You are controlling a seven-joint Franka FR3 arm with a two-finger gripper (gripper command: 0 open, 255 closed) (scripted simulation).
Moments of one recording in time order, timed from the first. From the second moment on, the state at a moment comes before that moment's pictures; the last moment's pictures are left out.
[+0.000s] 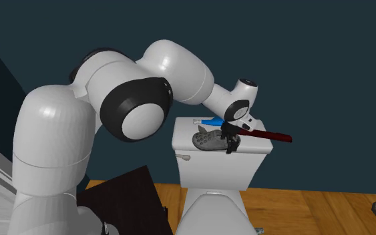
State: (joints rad) arm 0.02 0.51 0.14 -1.79 -0.04 2.19 0.53
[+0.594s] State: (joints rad) arm 0.02 0.51 0.14 -1.80 -0.05 2.20 0.53
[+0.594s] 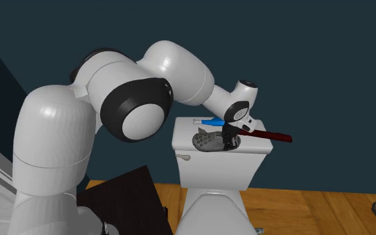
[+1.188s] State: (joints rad) arm 0.02 0.47 0.15 -1.78 -0.04 2.13 0.53
